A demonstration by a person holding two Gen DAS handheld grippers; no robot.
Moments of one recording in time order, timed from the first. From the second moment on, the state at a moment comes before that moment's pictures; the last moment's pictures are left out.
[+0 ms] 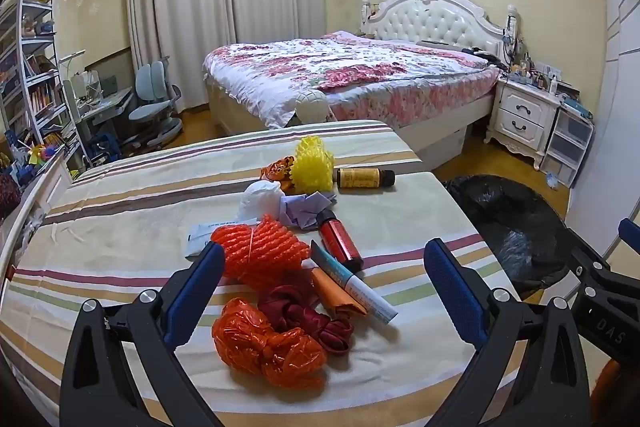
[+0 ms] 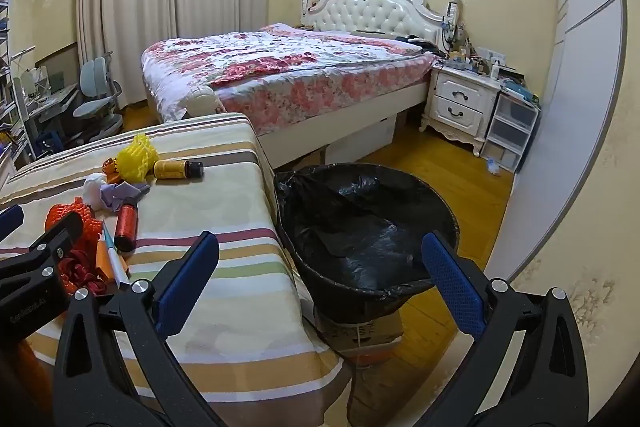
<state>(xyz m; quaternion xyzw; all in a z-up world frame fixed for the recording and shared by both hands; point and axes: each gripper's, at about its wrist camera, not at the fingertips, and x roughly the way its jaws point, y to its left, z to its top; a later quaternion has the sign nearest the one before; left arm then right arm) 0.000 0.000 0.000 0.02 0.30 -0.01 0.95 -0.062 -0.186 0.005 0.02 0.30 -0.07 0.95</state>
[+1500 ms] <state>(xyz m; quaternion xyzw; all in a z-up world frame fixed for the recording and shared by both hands) -0.008 -0.012 0.007 0.03 0.29 0.00 0.96 -0.064 -0.194 0.012 0.02 0.29 -0.08 0.95</state>
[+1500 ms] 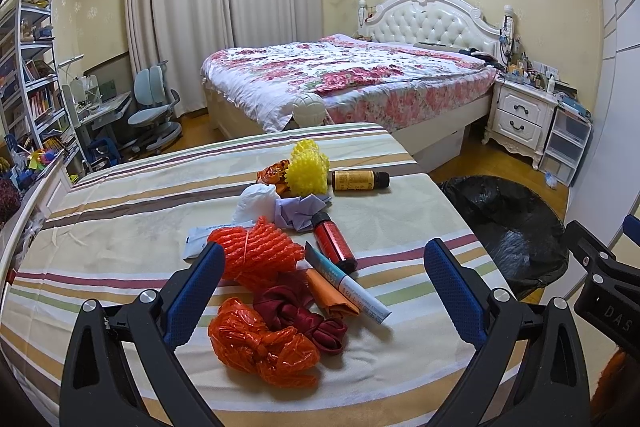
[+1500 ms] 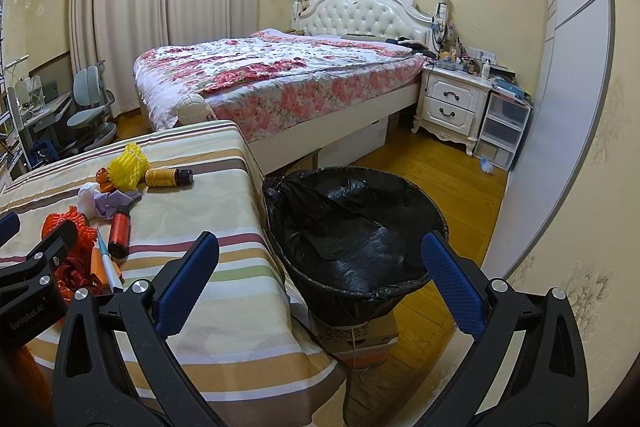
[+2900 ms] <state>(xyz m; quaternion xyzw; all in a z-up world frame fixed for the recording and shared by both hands) -0.010 -0.015 0.009 0.03 0.29 0.00 0.96 -0.068 -0.203 0.012 0.02 0.29 -0.09 0.95</state>
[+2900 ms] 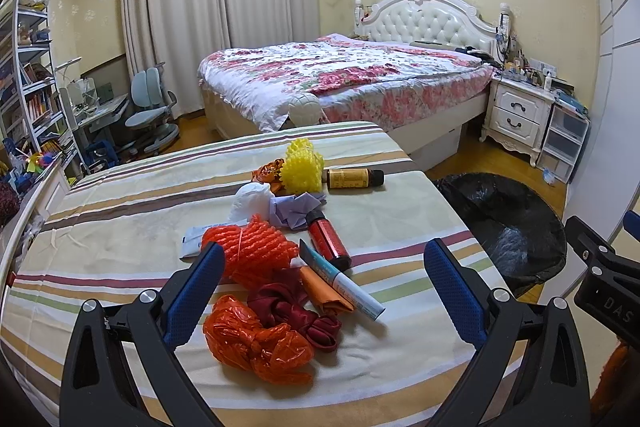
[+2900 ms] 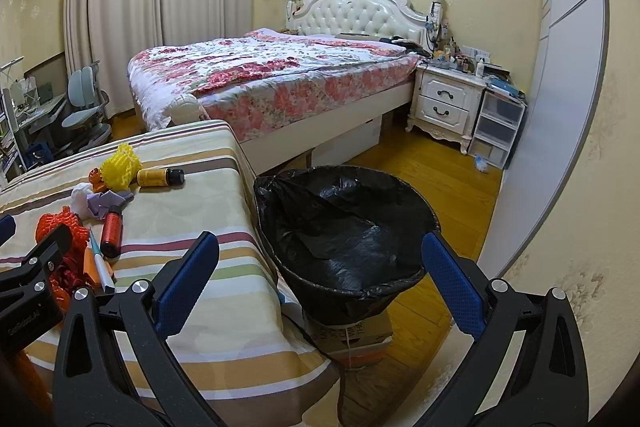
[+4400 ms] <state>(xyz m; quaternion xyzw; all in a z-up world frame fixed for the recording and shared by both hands) -0.016 0.054 -0.030 0.05 0.39 0.00 0.92 -0.068 -0.152 -0.010 0.00 0.34 -0.01 0.94</state>
